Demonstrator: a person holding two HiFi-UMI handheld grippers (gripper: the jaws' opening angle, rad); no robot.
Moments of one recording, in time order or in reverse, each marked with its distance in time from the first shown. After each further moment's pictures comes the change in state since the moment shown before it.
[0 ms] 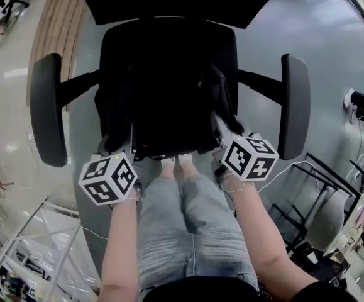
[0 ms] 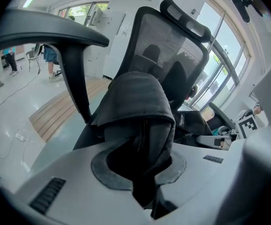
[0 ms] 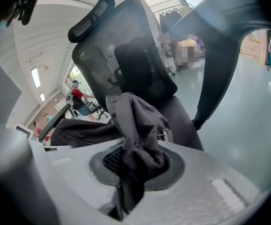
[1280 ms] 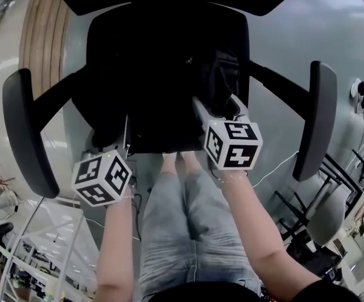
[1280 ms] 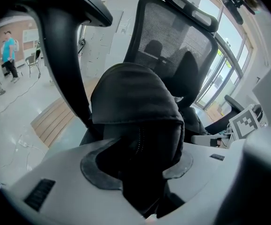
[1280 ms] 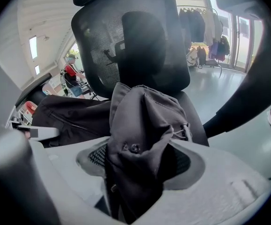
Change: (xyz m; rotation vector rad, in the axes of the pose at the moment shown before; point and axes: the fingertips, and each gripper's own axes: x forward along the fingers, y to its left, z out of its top) left arm 0.051 0.031 0.014 0.043 0.009 0.053; right arm 0.084 -0.009 -0.006 -0.208 0.118 -0.131
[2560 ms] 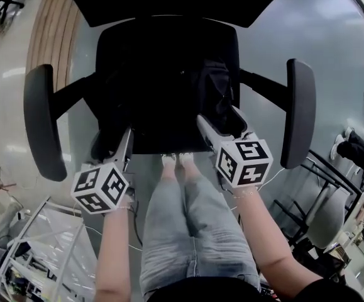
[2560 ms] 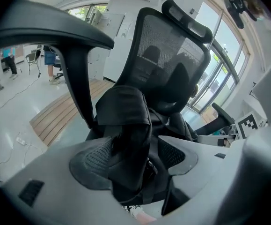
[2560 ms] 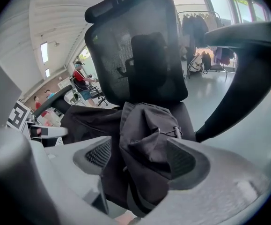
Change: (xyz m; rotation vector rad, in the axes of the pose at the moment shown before) left arm -0.047 -0.006 0.003 -0.024 -0.023 -0.038; right arm -0.065 0.008 0.011 -0.031 -0.062 0.085
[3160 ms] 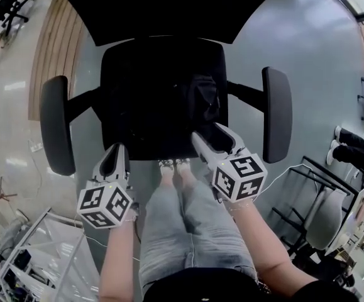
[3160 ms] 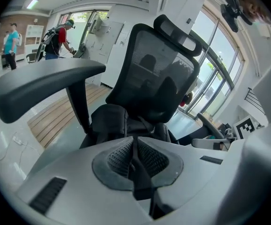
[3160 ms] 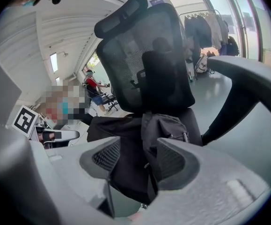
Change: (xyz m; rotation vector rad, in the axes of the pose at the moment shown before) left arm -0.063 -0.044 0.022 -0.007 -0.077 -0.048; right arm -0.066 0.038 0.023 0.018 -0.051 0.124
